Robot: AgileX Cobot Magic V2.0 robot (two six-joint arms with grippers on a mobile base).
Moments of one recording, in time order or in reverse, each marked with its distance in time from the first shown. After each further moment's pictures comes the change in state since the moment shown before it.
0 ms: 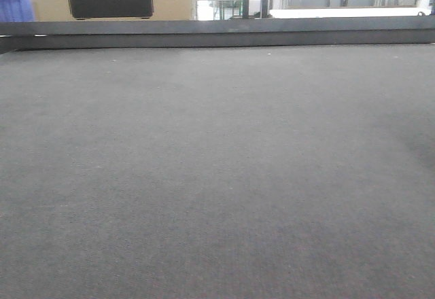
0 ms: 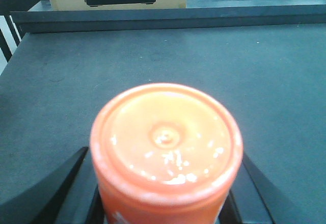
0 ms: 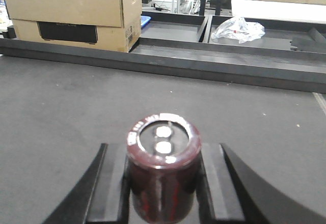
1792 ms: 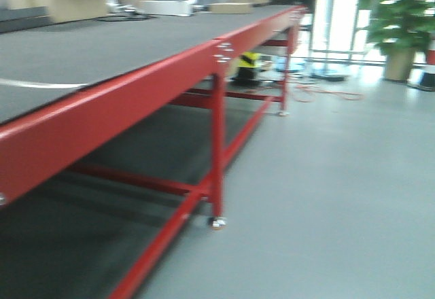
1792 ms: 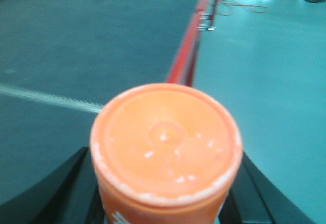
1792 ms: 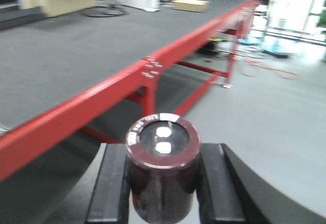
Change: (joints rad) left arm 0.000 0.002 0.000 0.000 0.000 0.000; right arm 0.000 0.004 0.000 0.000 0.000 0.001
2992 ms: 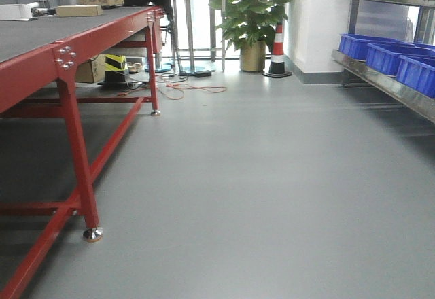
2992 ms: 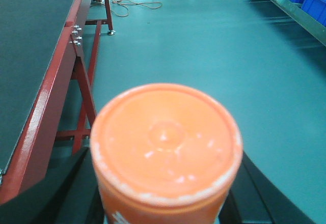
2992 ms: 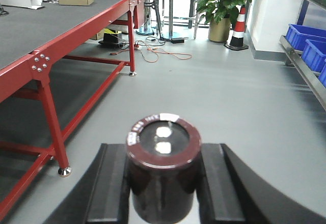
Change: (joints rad) left arm 0.000 0.000 0.000 0.000 0.000 0.000; right arm 0.000 0.000 0.000 0.000 0.000 0.000
